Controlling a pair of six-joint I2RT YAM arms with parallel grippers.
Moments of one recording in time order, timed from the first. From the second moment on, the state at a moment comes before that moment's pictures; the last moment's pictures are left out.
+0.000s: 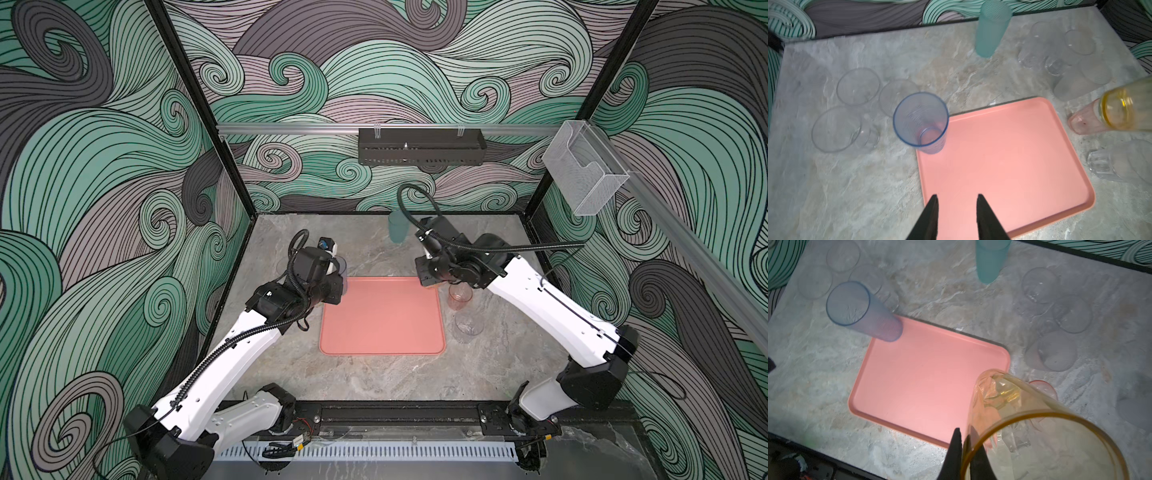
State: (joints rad) left arm -0.46 1.04 1.05 -0.81 -0.16 -0.27; right arm 0.87 1.59 1.72 -1.17 0.24 0.42
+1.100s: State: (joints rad) left arm -0.12 1.01 0.86 -0.87 0.06 -0.46; right arm 1.13 2.20 2.05 -0.97 0.13 0.44
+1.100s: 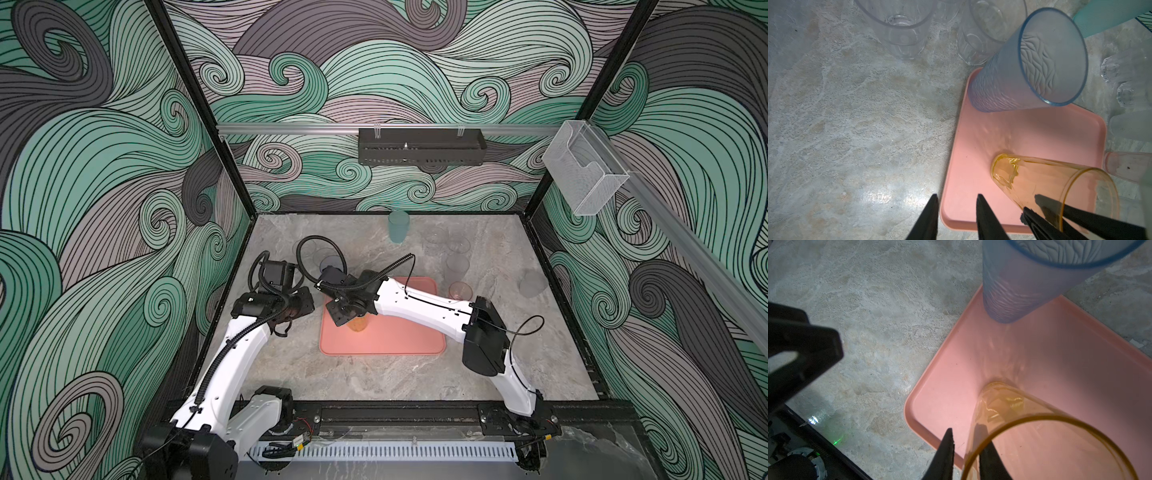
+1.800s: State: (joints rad) left arm -0.15 1.03 0.97 -0.87 0.17 -0.40; right arm 1.04 1.60 1.50 -0.88 0.10 0.44
